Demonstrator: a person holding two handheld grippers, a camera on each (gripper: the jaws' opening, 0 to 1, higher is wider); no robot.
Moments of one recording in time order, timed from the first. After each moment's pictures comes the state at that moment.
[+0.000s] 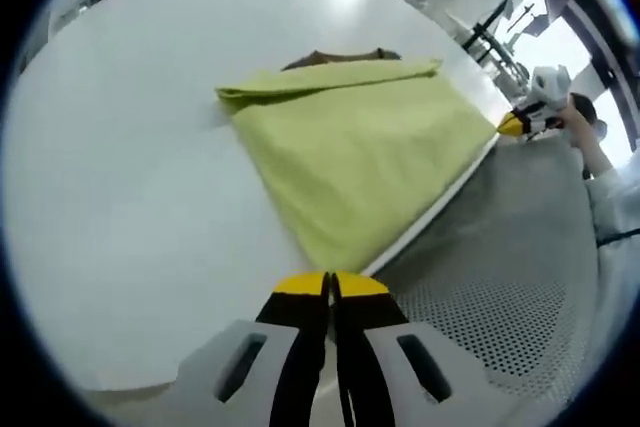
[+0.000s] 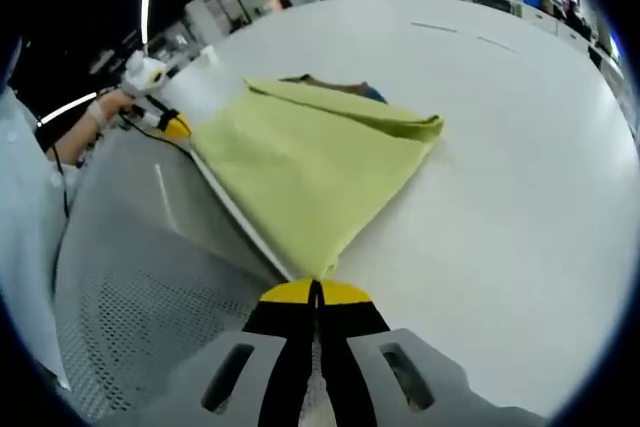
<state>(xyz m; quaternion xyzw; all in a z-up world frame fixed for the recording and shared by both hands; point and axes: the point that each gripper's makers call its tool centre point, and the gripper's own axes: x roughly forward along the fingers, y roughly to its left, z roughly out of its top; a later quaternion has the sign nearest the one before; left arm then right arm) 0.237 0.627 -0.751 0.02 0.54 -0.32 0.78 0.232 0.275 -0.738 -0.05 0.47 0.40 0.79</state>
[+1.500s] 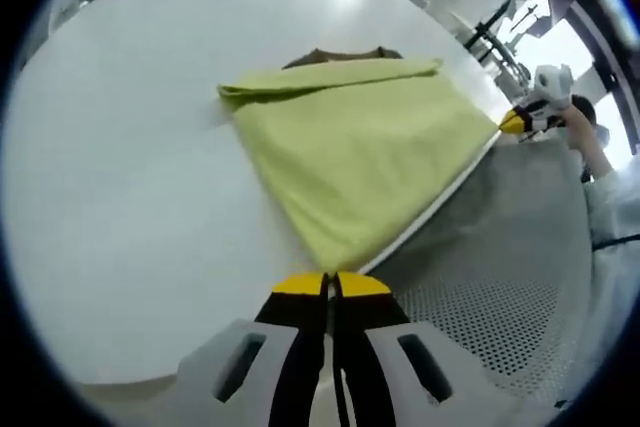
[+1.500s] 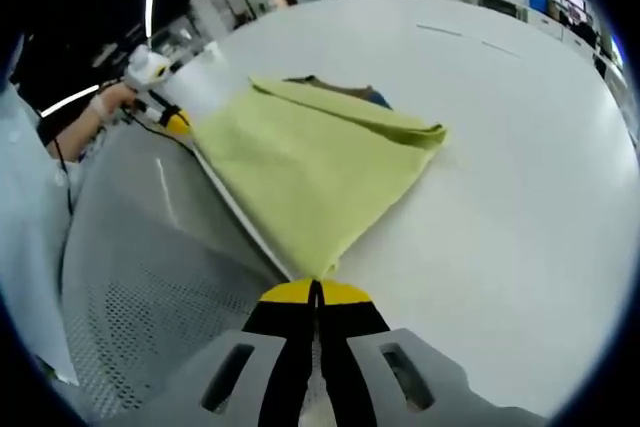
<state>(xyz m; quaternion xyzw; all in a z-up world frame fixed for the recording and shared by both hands) 0.236 0.628 -0.742 0.02 0.55 -0.32 0.77 0.234 0.276 -0.729 -0.07 0.47 0.41 0.78</state>
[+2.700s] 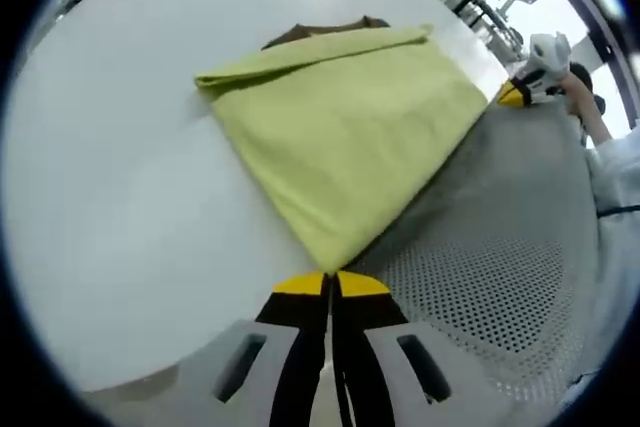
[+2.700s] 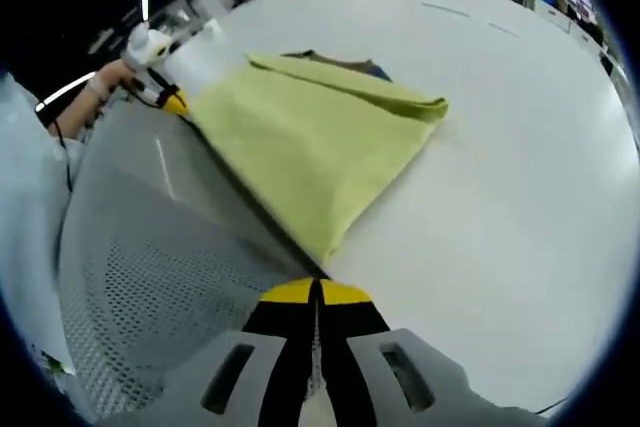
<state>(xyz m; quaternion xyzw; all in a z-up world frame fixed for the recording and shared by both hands) 0.214 0.633 -0.756 0.06 0.59 -0.34 0.73 0.210 0.268 -0.741 -0.09 0.51 0.41 0.75</state>
